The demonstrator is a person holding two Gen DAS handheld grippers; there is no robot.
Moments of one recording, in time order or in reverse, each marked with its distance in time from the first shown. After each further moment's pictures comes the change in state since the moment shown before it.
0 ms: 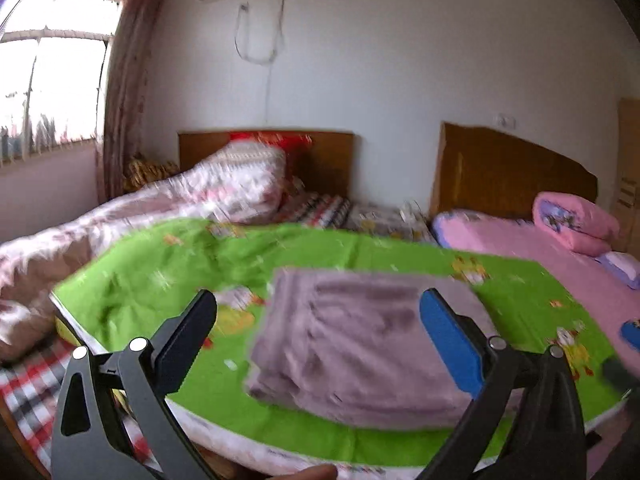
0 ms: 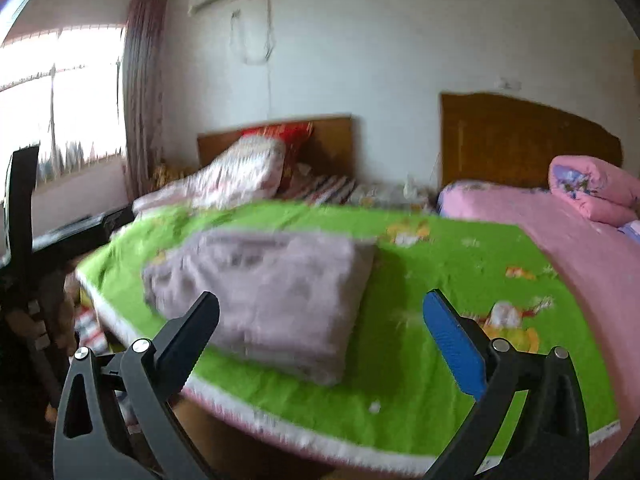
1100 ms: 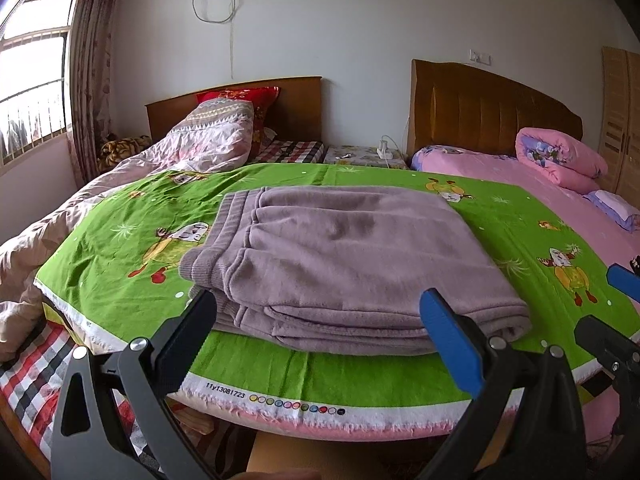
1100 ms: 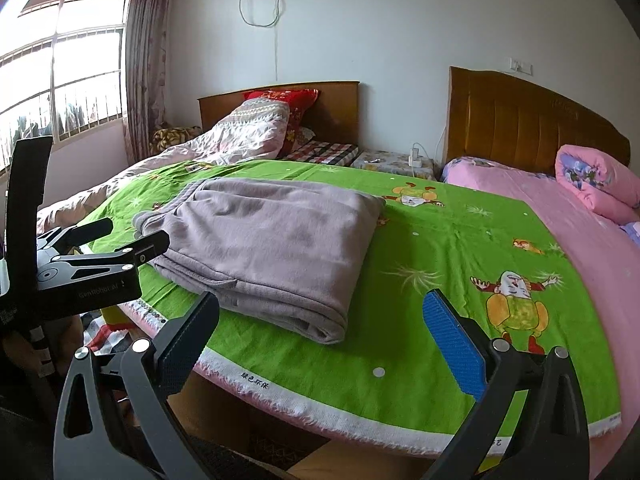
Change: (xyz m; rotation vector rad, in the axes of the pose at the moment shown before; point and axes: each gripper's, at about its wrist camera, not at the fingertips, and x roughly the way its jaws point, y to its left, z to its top) left arm 0.020 -0.042 -0.054 0.122 0.159 -0.030; right arm 0.014 0.007 -0.023 -0.036 0.087 -0.013
